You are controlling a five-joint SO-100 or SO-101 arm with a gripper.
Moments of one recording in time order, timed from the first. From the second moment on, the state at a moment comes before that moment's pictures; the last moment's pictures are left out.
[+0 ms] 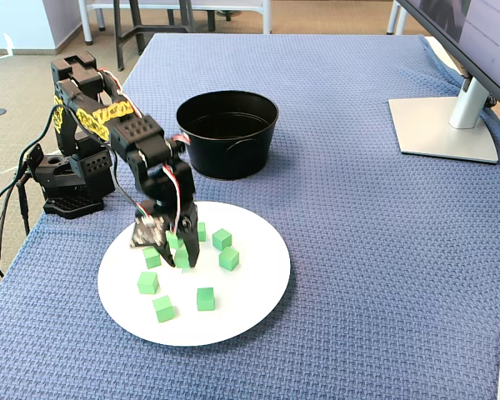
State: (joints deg) arm 41.3 75.6 92.5 56.4 -42.2
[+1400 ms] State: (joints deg) arm -24.6 107.3 103.7 61.3 6.1
